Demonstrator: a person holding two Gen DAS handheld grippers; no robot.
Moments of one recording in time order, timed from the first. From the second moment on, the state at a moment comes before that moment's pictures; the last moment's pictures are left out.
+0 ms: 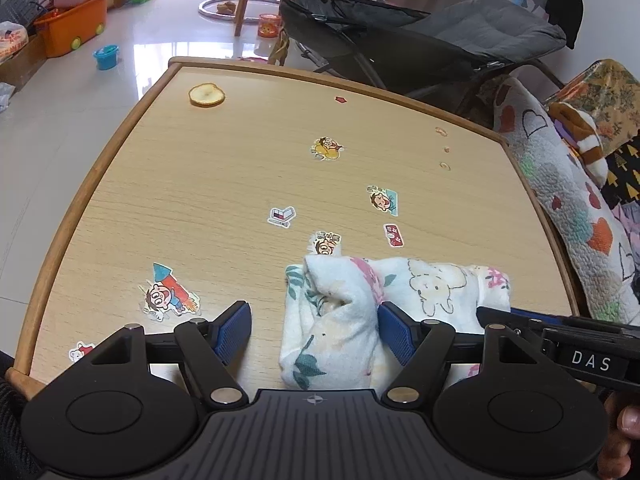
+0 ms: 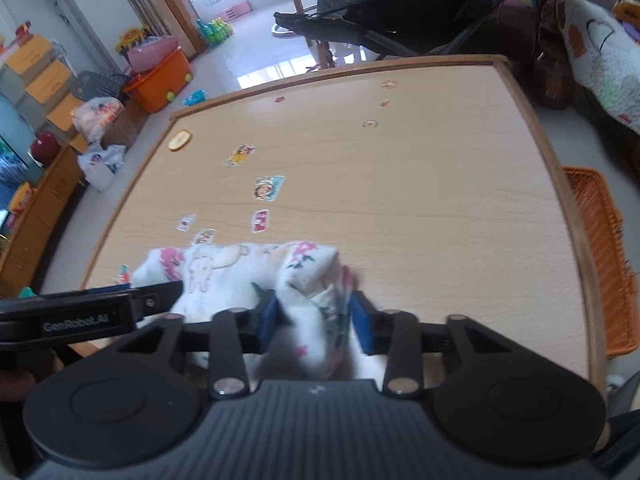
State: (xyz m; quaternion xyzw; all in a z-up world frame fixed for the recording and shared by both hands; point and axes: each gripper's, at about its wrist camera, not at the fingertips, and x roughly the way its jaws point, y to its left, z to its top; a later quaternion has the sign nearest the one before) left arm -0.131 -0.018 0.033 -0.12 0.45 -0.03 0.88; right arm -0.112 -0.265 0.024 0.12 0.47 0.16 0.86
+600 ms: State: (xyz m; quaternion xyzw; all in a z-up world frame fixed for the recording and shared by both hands) left arm -0.134 -0.018 0.034 -0.18 0.44 -0.08 0.88; right arm -0.115 -0.266 0.034 0.14 0.47 0.16 0.86
